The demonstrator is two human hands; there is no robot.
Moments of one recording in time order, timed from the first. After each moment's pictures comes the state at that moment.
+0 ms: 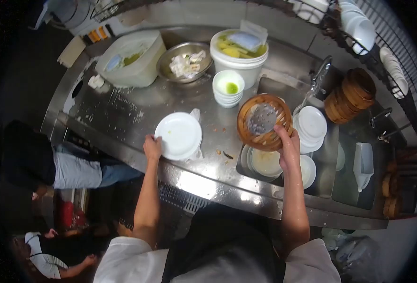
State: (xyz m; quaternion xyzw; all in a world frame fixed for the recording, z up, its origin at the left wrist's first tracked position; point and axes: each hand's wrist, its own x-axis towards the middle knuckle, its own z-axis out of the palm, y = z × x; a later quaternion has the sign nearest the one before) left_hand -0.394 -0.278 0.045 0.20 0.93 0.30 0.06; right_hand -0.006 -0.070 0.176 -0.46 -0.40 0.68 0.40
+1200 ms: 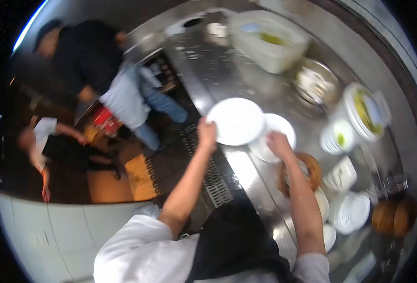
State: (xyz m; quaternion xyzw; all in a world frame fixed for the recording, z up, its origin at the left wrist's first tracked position) left_hand -0.427 -0.379 0.029 -0.07 0.80 0.60 -0.03; right_hand -0.296 -0.125 0.066 -0.06 -0.94 0.33 0.01
